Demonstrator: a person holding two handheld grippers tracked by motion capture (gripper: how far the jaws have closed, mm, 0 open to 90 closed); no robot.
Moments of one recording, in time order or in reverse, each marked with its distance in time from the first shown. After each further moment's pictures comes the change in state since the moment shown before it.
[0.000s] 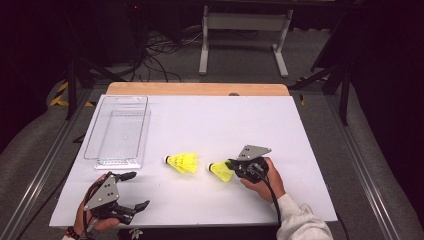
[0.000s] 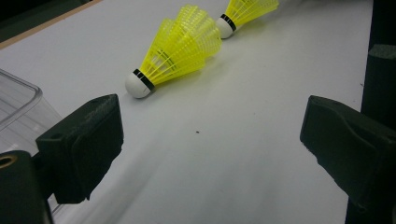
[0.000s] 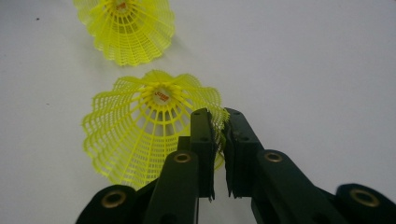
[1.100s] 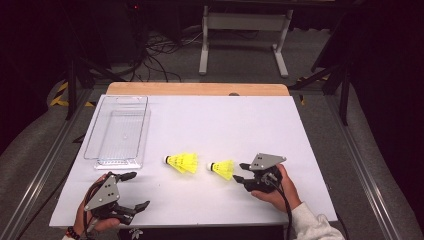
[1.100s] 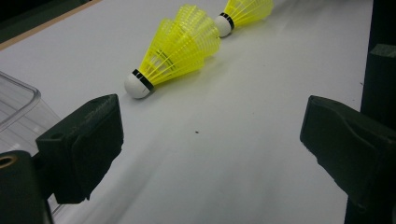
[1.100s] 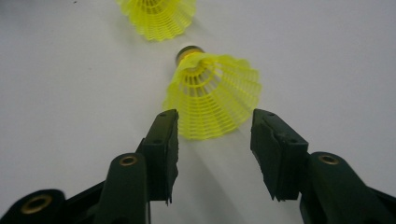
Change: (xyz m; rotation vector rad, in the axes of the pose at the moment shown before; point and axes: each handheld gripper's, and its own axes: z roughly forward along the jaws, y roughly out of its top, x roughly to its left) left arm -0.001 0.001 0.001 0.004 0.000 0.003; right arm 0.011 -0.018 -0.037 0.011 0.036 -0.019
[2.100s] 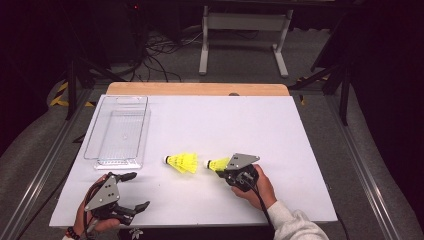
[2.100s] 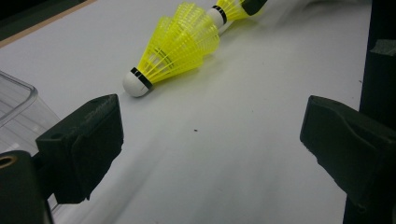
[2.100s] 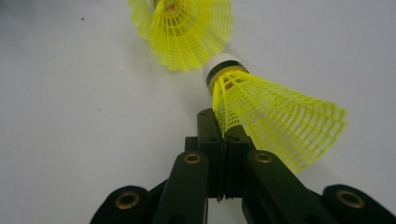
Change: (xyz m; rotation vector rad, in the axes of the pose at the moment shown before) left arm 0.000 -0.001 0.000 0.005 -0.003 0.004; right arm 0.021 0.026 0.049 -0.020 0.018 -0.005
